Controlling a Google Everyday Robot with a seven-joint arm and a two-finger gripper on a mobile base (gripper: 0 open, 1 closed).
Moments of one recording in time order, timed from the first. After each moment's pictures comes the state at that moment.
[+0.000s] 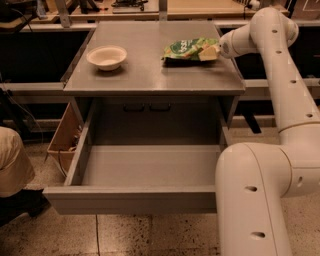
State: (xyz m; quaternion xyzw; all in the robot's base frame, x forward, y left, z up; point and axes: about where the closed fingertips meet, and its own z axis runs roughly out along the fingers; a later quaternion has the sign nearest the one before) arm 0.895 -0.210 0.866 -0.27 0.84 0.10 0.47
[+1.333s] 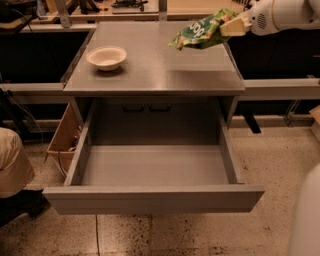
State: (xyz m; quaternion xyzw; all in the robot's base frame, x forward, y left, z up) arm 0.787 -0.215 0.997 -0.33 0.78 0.13 0.51
